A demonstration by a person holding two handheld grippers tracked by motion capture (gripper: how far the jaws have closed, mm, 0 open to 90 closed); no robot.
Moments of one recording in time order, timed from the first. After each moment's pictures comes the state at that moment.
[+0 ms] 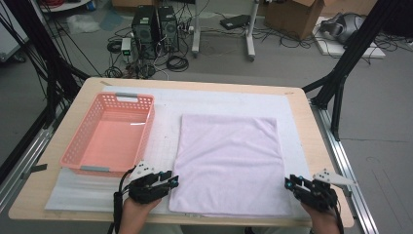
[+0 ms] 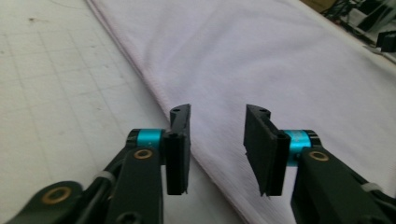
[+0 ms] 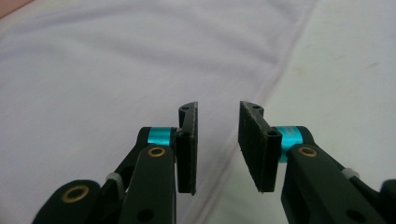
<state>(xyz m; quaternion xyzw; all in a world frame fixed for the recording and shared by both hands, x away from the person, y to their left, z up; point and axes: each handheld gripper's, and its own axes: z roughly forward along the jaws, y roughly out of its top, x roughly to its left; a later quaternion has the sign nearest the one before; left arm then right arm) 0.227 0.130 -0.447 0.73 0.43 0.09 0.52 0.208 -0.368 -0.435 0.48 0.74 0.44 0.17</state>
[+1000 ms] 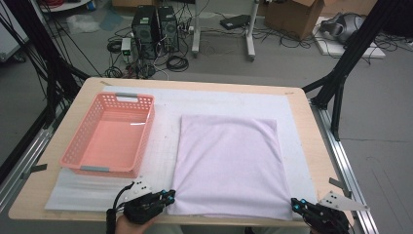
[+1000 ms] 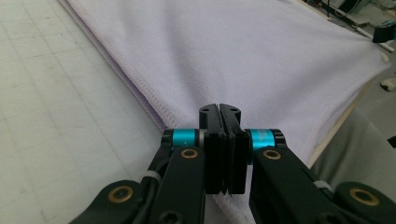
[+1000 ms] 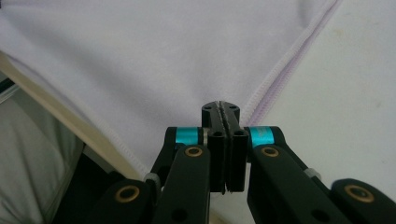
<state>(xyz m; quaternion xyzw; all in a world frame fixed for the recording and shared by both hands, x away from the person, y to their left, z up) 0.186 0.131 -0.442 0.76 0.41 0.08 0.51 0.154 -0.371 -0.427 0.45 0.77 0.42 0.16</state>
